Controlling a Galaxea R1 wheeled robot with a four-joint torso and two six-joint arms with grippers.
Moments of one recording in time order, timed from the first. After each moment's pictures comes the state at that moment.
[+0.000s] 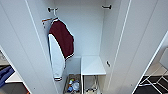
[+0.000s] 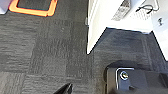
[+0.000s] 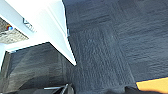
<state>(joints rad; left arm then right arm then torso) 1.35 2.04 -1.99 0.25 -0.31 -0.41 -1.25 2.23 -2.17 -0.27 0.27 0.43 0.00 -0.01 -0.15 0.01</state>
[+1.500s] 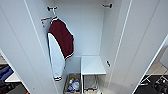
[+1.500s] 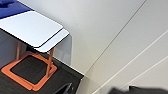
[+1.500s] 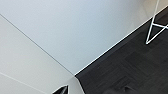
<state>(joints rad) 0.62 1.81 -1.84 0.30 -0.19 -0.93 -0.65 2.09 -2.05 -0.27 0.15 0.90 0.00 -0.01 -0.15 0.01</state>
